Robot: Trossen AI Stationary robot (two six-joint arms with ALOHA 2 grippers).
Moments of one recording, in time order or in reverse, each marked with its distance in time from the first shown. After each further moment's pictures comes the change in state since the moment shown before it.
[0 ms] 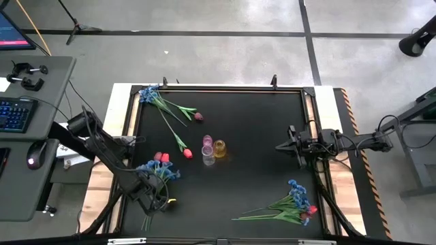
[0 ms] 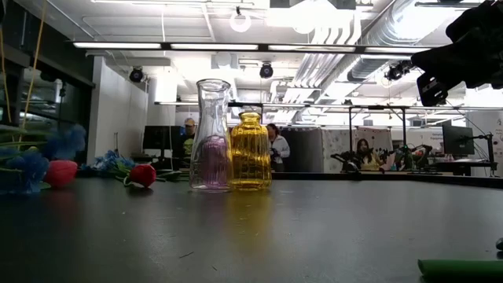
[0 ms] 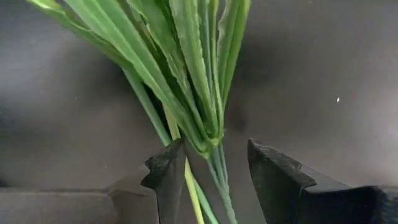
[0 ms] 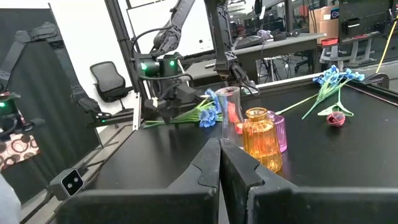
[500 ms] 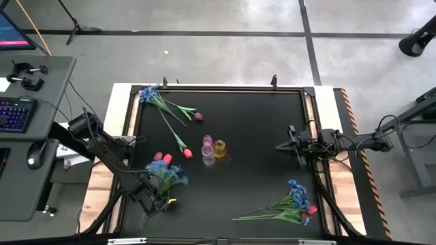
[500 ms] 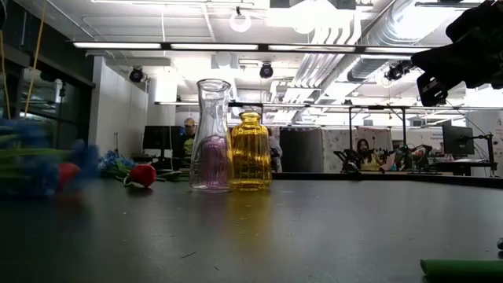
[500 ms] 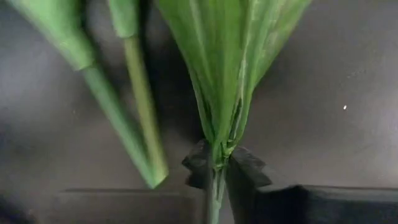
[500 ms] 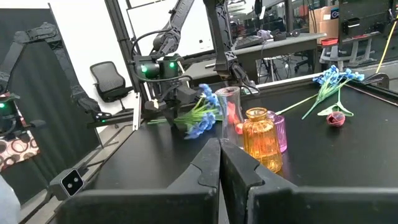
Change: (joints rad) left arm 0.006 0.015 -0.001 0.008 -0.021 0.040; right arm 0.000 0.000 0.000 0.000 0.000 0.000
